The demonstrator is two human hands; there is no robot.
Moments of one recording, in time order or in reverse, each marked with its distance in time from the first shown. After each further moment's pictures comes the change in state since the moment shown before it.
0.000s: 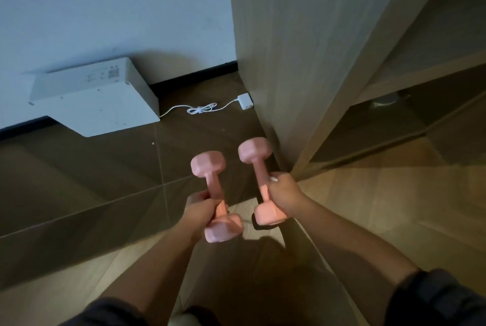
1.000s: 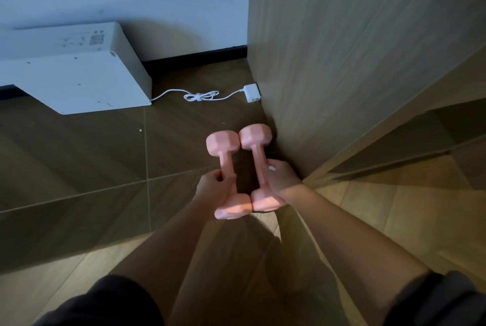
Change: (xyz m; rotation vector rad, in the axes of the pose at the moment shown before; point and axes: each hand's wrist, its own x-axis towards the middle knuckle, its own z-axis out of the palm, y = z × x) left_hand 0.075 0.013 0.047 0.233 0.006 0.195; right_hand 0.070 -0.011 0.005 -0.225 -0.027 -0.089
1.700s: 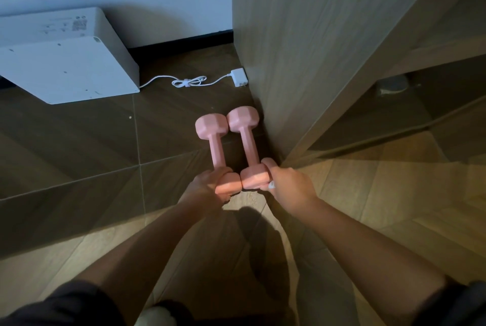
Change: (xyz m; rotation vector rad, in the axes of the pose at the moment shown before) left_hand -0.039 -0.020 -0.005 0.505 -0.208 0.226; right_hand -0.062 0.045 -0.012 -0.852 0.143 -0.290
